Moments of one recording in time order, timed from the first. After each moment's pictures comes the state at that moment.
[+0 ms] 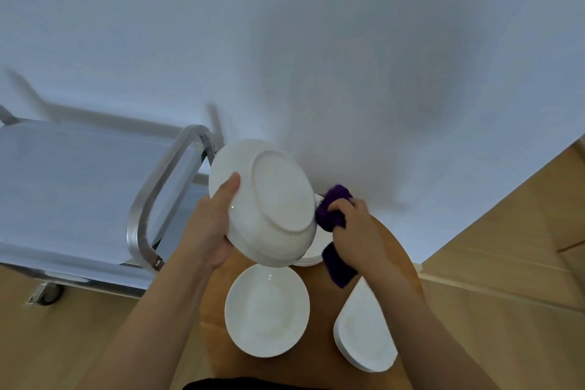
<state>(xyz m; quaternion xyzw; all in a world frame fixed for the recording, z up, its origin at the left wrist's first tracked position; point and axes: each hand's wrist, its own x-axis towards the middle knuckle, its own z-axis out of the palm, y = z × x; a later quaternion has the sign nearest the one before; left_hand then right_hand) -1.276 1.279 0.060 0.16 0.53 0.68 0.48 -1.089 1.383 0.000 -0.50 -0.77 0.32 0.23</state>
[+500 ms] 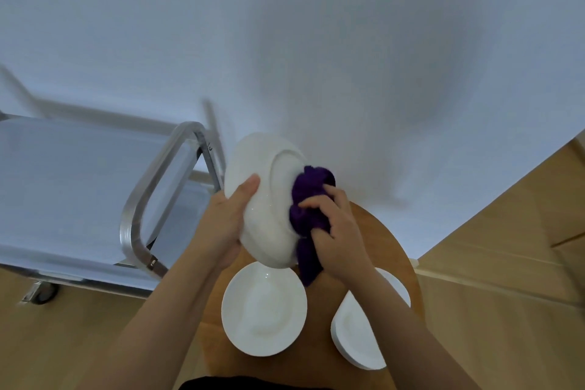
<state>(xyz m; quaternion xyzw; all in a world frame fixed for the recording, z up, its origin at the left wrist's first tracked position) -1.261 1.292 0.061 0.22 0.56 0.64 0.48 -1.105 1.358 0.018 -0.36 -0.78 0.40 0.31</state>
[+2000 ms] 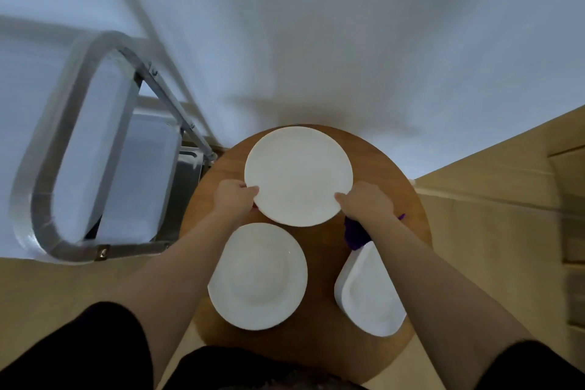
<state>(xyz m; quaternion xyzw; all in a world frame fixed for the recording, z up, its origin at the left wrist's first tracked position) -1.309 1.411 -0.172 0.14 0.82 0.30 0.47 -1.101 1.493 -0.152 -0.67 -0.66 0.28 -0.18</state>
